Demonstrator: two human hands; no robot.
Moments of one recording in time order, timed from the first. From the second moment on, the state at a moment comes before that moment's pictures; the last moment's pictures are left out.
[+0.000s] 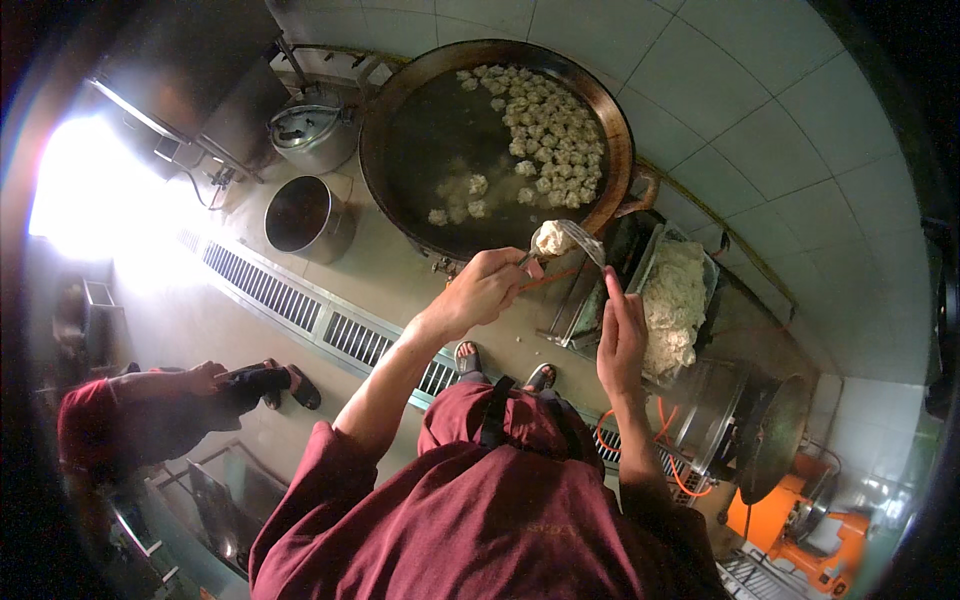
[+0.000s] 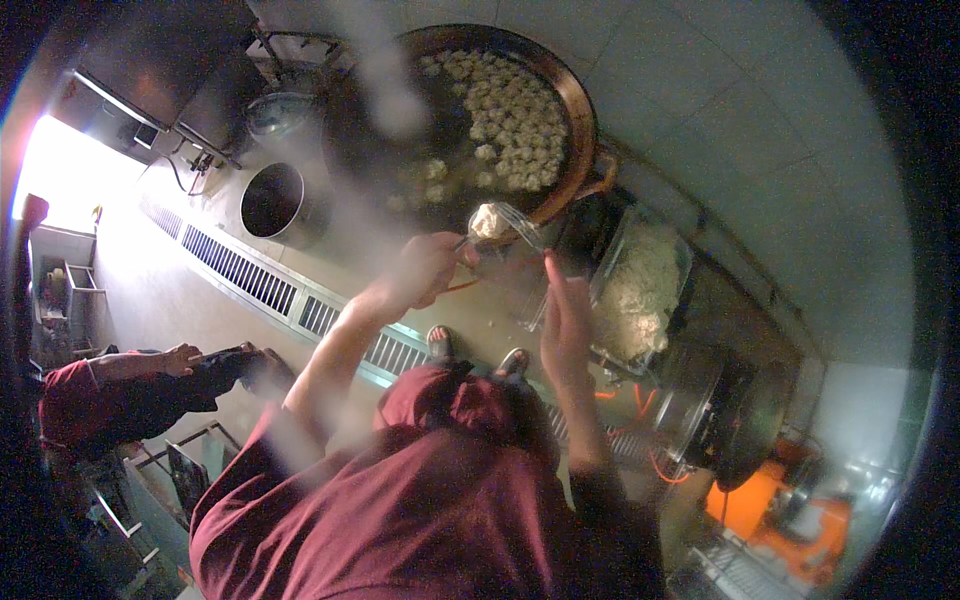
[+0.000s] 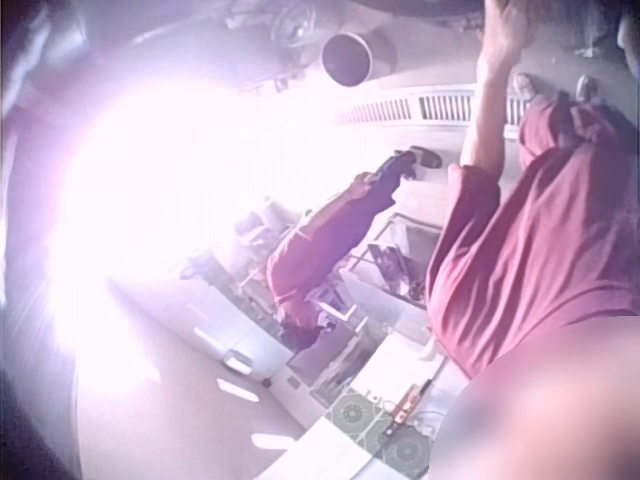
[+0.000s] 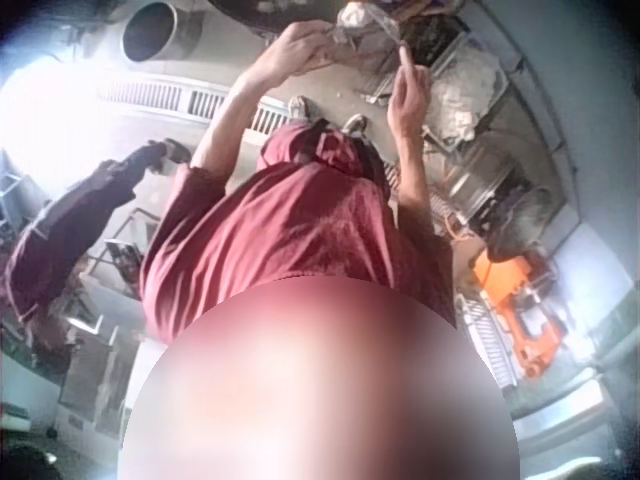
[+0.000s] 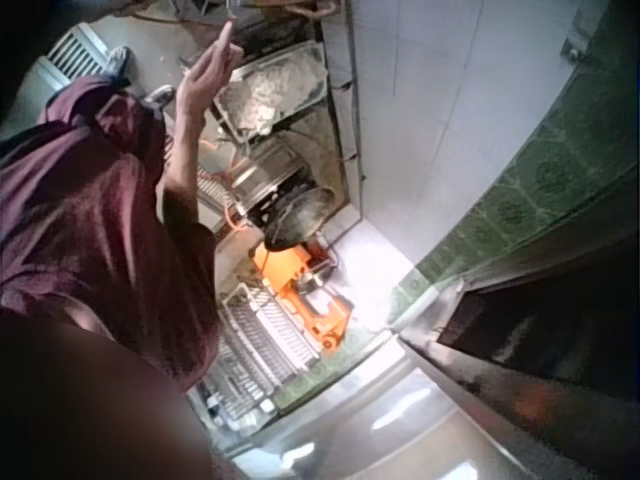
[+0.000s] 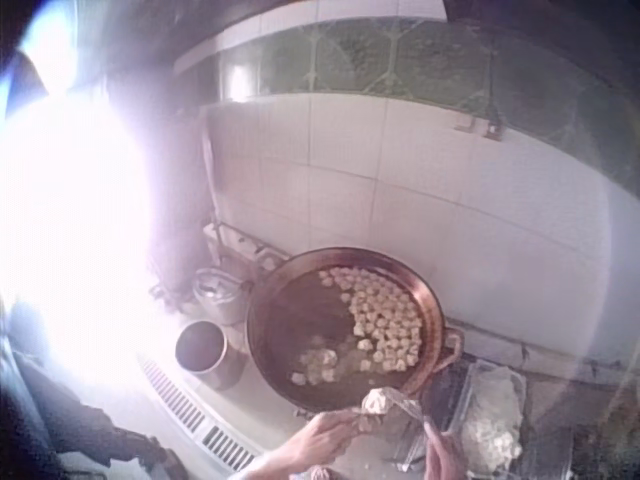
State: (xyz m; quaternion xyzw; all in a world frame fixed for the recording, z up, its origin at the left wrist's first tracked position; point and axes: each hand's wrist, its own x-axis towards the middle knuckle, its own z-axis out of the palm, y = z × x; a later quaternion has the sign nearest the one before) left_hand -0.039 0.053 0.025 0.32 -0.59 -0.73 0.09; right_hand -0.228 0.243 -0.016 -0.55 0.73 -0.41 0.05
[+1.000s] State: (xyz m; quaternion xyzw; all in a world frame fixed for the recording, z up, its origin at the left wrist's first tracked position) left_hand -0.002 -0.131 -0.134 0.37 -0.90 -0.19 0.11; right_hand -0.257 0.153 -0.125 -0.51 0.74 -0.42 0.10
